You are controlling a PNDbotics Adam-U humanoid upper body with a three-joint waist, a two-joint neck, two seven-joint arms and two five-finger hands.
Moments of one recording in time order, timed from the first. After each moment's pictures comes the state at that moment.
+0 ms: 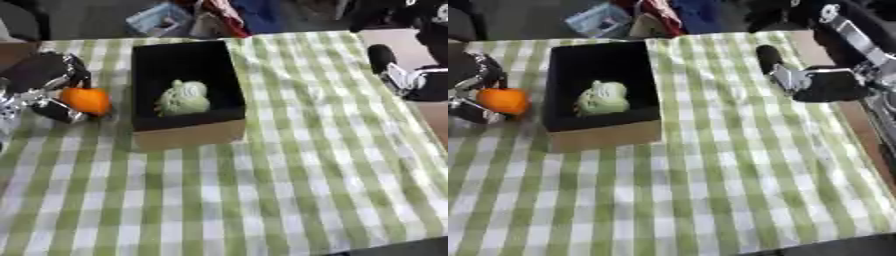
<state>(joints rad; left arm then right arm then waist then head) -0.77 0.67 -0.14 -1.08 -0.95 -0.53 0.03 -0.61 -0.58 0.15 -1.74 0.02 -0.39 0.33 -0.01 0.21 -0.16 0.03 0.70</state>
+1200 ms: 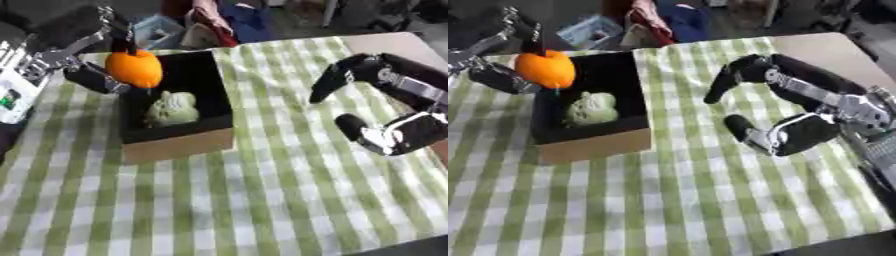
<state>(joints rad) -0.88 0.62 -0.28 -1.23 -0.67 -0.65 -0.18 -0.64 -0.59 0.32 -1.74 0.00 -0.44 0.58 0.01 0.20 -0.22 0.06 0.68</state>
